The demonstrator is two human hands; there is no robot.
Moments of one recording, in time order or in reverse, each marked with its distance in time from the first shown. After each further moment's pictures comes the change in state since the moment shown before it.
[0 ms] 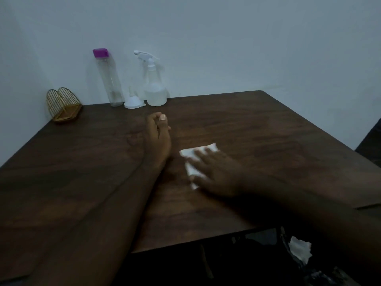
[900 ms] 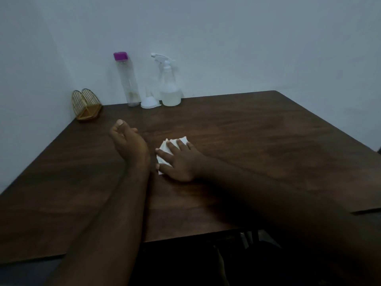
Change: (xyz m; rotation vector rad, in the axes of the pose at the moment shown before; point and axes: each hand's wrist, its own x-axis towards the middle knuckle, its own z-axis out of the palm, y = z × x) left_hand 0.013 -0.003 -0.073 -0.117 0.534 -0.303; right_hand 0.083 -0.090 -0.012 0.046 -0.027 -0.106
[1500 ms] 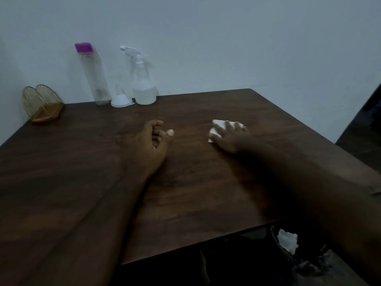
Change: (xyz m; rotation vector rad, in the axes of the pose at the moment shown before) left_hand -0.049 -0.007 0.022 0.337 -0.792 0.479; right_hand -0.047 0.179 -0.012 0.014 -0.009 0.605
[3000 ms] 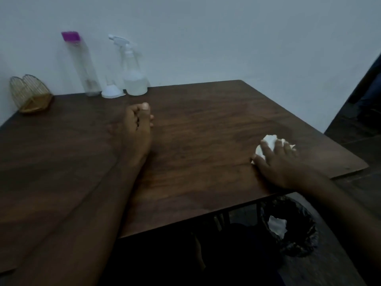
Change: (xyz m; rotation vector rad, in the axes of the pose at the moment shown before) left_hand -0.001 0.016 0.004 -0.277 0.200 -0.136; right_hand -0.156 0.073 0.038 -0.020 0.064 0.241
